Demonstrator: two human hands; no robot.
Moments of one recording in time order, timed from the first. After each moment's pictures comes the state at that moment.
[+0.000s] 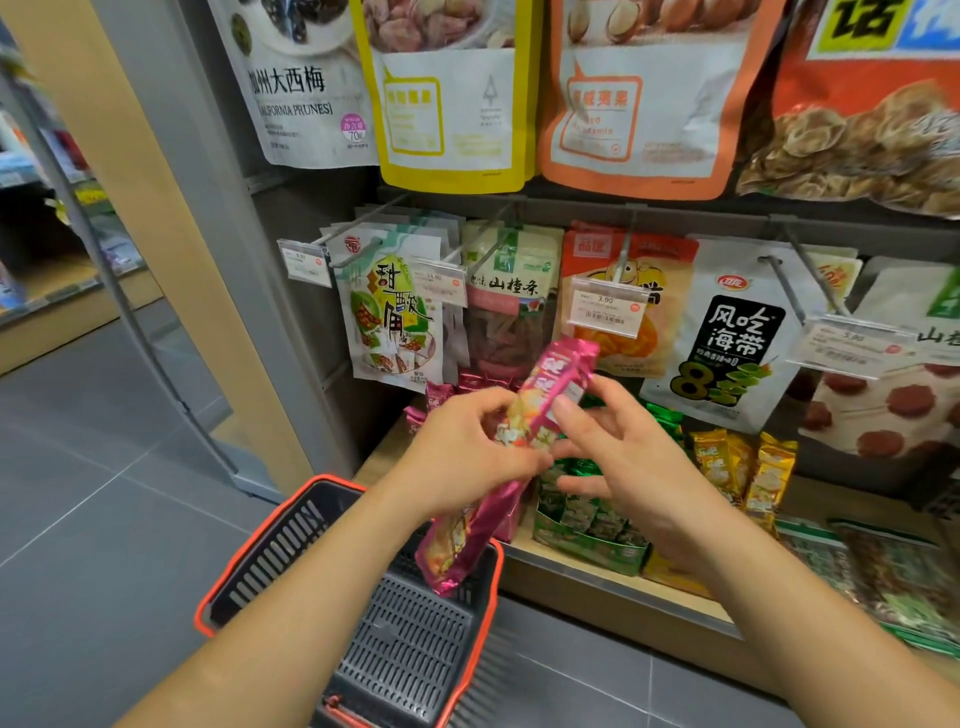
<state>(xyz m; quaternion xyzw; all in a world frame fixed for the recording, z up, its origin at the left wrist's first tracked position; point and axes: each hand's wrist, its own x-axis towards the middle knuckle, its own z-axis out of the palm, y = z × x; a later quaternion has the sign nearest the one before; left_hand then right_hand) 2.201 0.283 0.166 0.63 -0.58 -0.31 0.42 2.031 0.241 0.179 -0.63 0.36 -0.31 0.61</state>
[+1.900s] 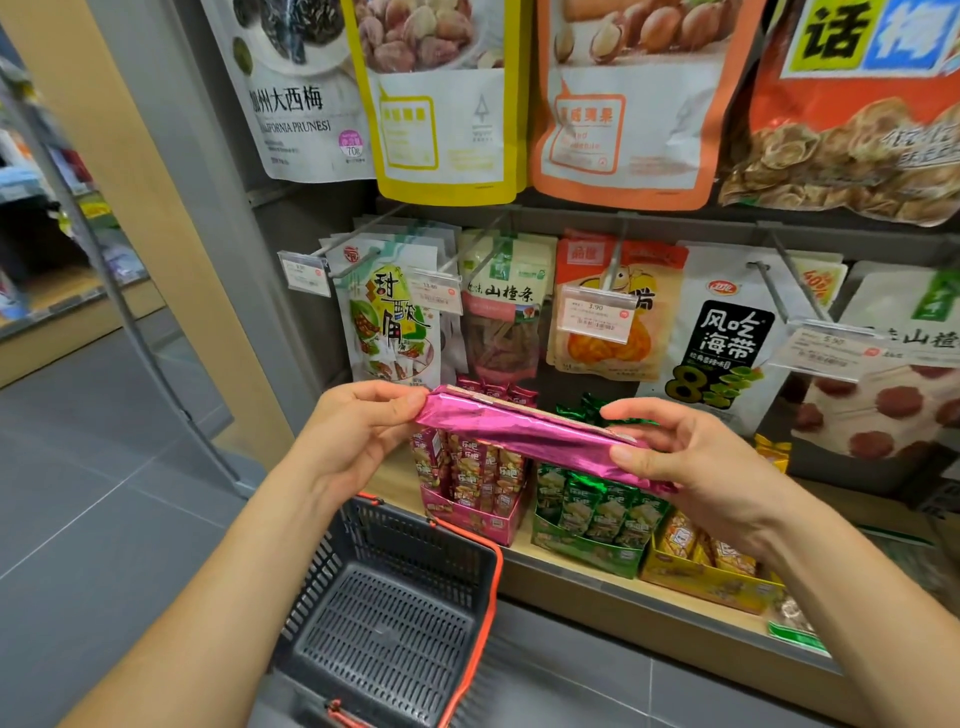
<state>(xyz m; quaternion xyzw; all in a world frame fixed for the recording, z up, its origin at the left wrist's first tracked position) 2.266 0.296 0.172 0.53 -0.26 -0.46 0.66 1.977 0.207 0.172 -0.58 0.36 -0.29 0.67</state>
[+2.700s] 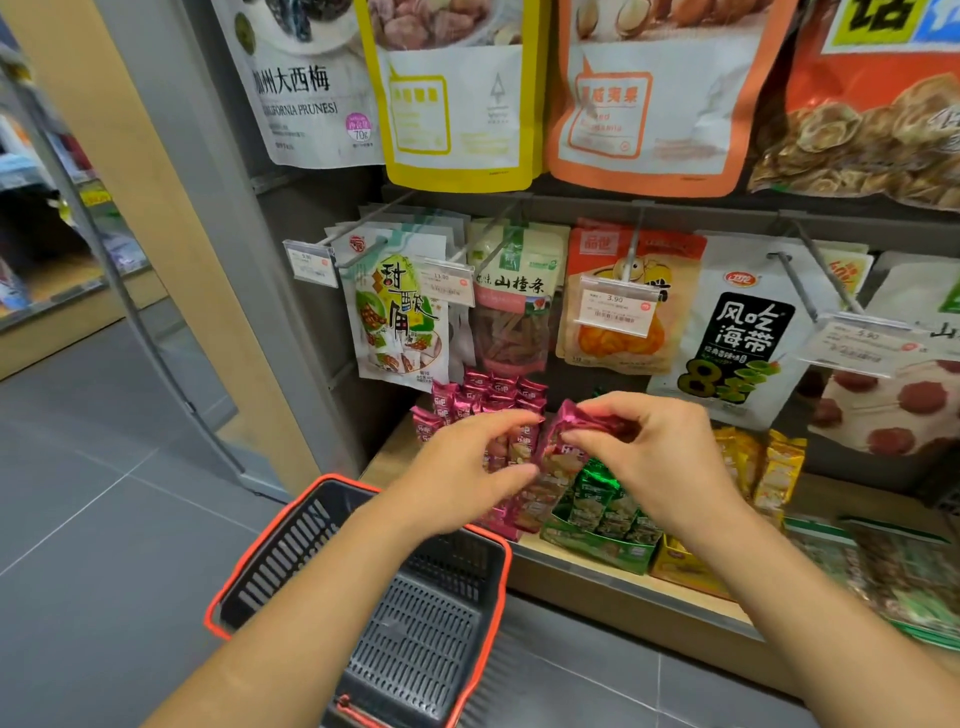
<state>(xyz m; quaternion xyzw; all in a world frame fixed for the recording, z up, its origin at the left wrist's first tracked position) 2.221 0.282 0.133 0.66 -0.66 -0.21 0.30 2.024 0.223 0.167 -0.78 0.41 -0.36 0.29</state>
